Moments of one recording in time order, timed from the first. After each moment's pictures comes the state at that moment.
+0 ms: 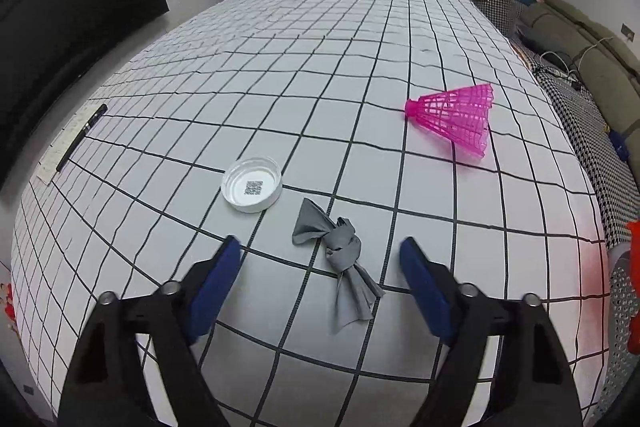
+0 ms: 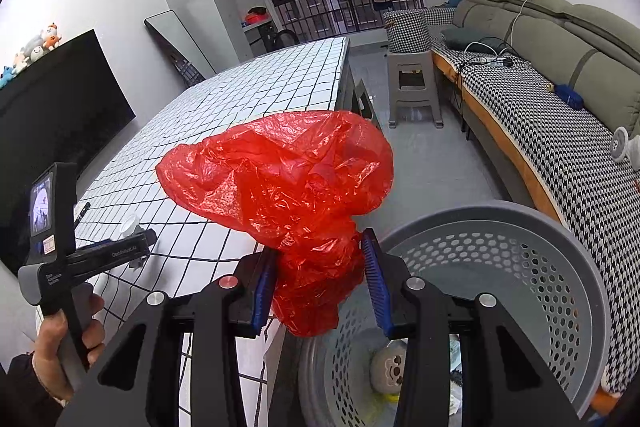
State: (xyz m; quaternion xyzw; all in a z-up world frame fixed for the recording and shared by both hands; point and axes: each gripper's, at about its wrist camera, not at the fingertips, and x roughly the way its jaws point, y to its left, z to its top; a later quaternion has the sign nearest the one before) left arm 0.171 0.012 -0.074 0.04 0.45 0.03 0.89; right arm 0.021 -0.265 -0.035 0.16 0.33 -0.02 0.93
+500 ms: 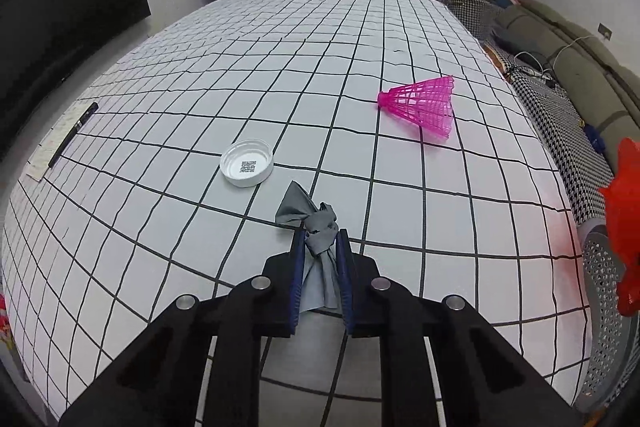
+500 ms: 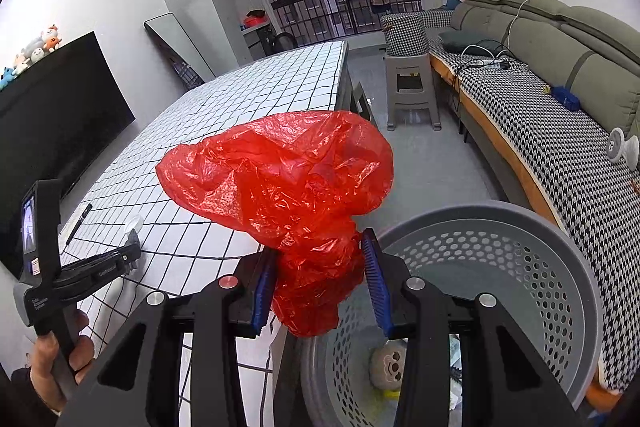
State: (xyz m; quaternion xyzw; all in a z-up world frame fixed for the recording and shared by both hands) left arm 0.135 0.019 -0.058 0.03 0.44 -0.02 0.90; right arm 0.012 -0.260 -0.027 0.15 0.33 -0.02 0.93
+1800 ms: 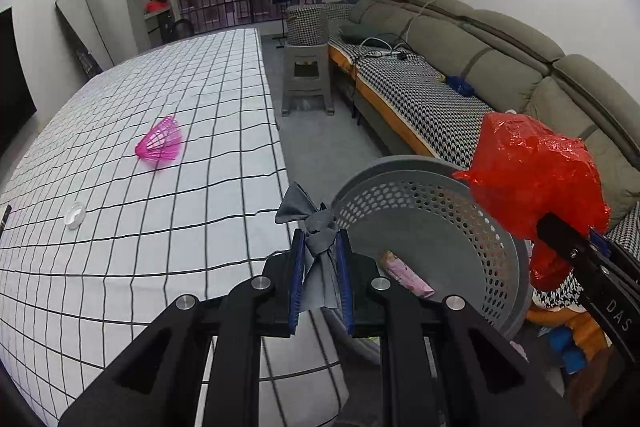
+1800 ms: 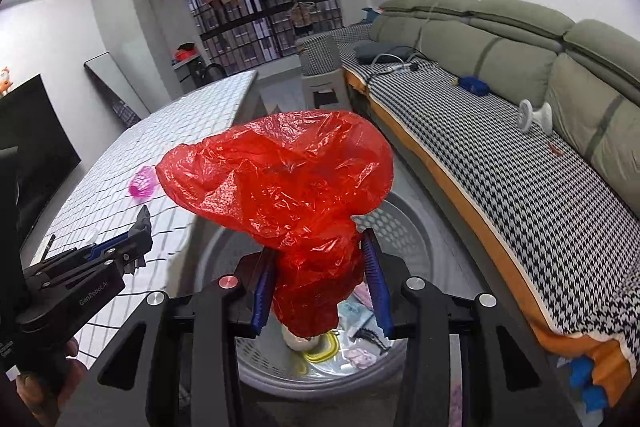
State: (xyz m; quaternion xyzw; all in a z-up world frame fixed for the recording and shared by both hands) left arm 0.020 -0.155 -0.030 0.11 0.37 -0.25 0.89; right arm -0.134 -0.332 -0.027 0.19 0.30 -0.16 0.92
